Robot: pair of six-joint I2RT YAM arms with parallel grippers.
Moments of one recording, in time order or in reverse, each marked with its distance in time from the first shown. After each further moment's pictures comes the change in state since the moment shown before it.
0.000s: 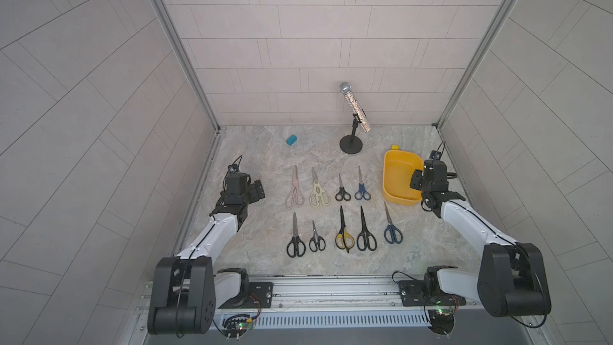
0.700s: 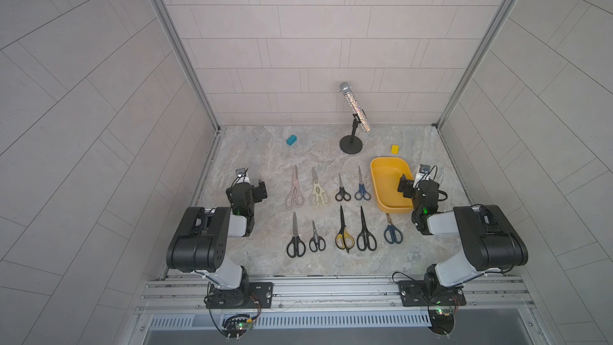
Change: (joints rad) left arm -0.010 0.354 -0.177 0.818 -0.023 0.142; right arm 0.021 0.294 -0.242 0.856 -0.012 -0.142
